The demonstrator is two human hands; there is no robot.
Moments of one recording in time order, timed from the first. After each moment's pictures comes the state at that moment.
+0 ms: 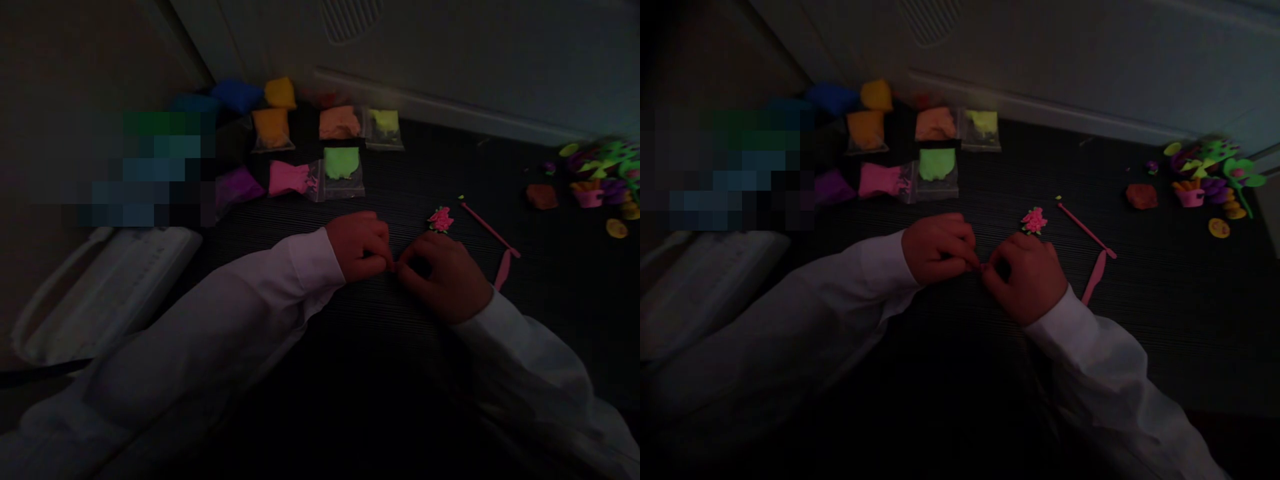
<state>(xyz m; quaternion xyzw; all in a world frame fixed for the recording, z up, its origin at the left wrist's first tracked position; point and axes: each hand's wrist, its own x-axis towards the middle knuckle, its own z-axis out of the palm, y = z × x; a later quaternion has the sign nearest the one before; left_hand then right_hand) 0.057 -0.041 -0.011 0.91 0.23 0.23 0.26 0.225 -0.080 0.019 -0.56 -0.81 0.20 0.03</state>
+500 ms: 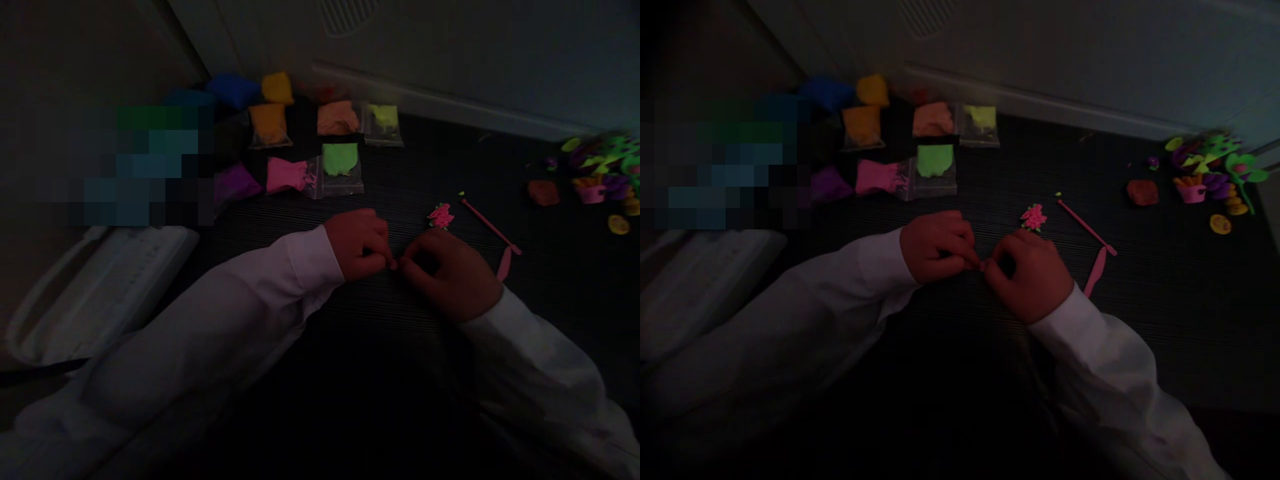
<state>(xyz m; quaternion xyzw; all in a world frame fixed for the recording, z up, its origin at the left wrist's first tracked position) 0.057 -0.040 -0.013 0.90 0.22 0.24 0.27 0.230 -0.080 0.023 -0.55 -0.80 0.21 0.07</state>
